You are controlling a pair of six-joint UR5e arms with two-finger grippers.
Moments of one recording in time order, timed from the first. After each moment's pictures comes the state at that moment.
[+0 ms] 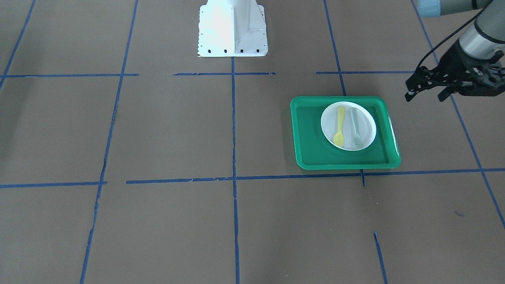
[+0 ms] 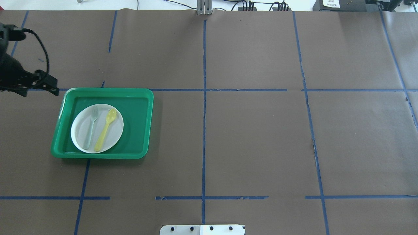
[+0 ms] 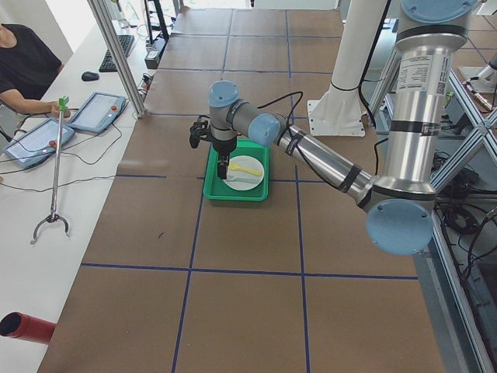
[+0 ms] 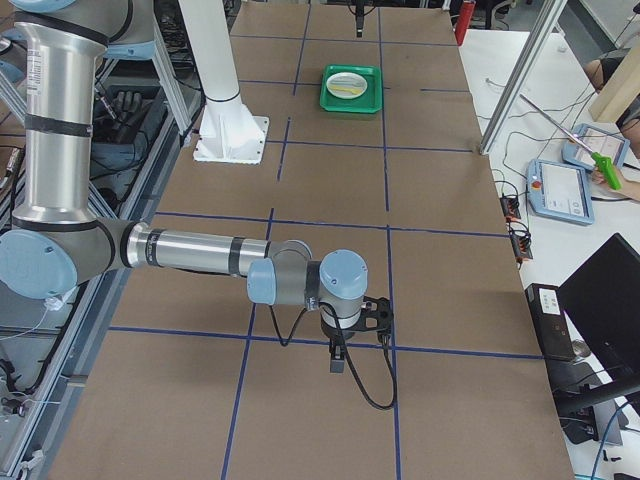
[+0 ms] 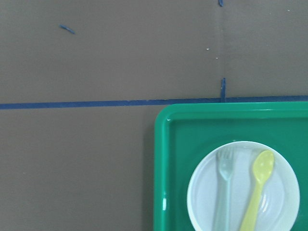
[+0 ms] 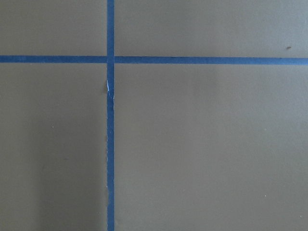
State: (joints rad) left arm -0.98 -1.76 -2.03 -1.52 -2.17 -0.84; right arm 1.58 -1.70 1.64 -1.50 2.28 0.01
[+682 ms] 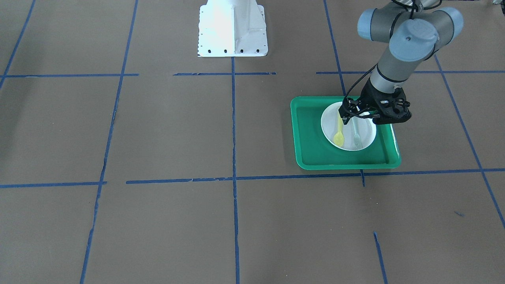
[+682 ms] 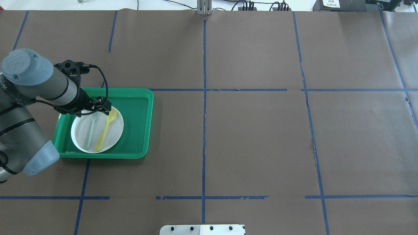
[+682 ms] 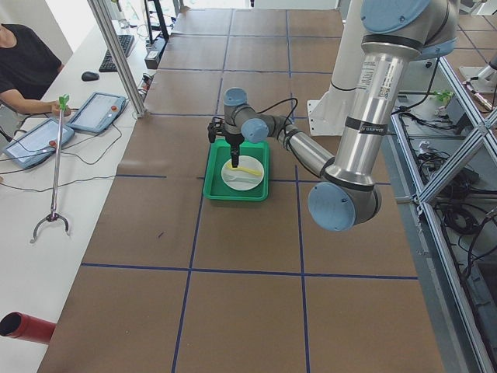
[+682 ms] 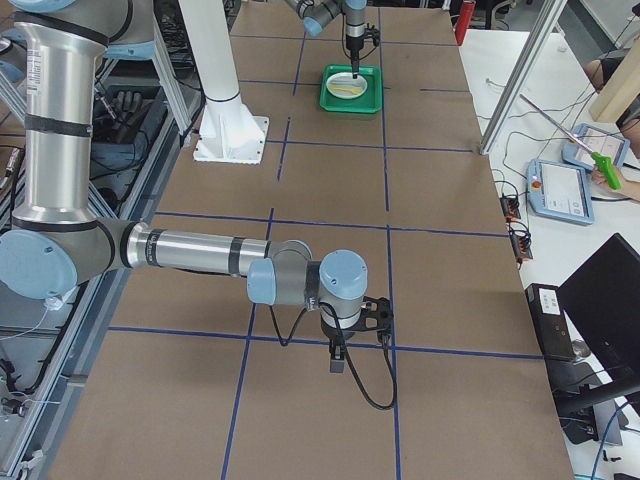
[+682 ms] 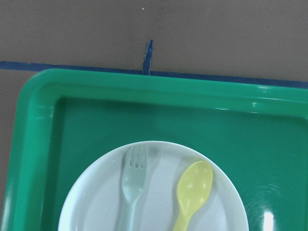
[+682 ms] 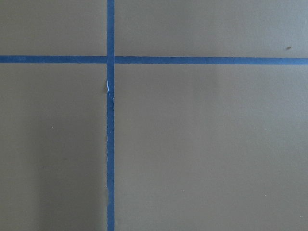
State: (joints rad) left arm -0.75 -1.82 -1.80 -1.79 -2.03 -1.08; right arm 1.58 -1.70 1.64 -1.50 2.28 0.01
